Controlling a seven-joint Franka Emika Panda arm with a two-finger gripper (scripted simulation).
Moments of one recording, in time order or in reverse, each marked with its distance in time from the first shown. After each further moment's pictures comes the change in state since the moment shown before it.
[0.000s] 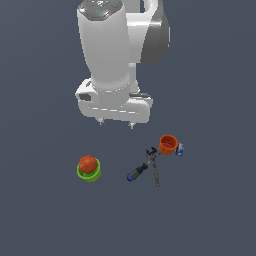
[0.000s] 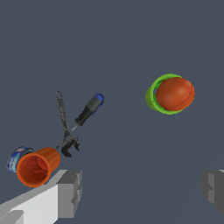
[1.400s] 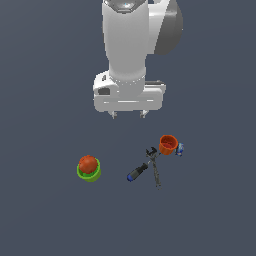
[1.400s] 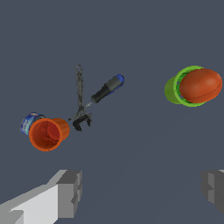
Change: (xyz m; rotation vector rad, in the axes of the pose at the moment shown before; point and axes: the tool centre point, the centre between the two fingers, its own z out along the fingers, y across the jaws) arm -0.041 -0.033 -0.005 0.002 -0.045 -0.193
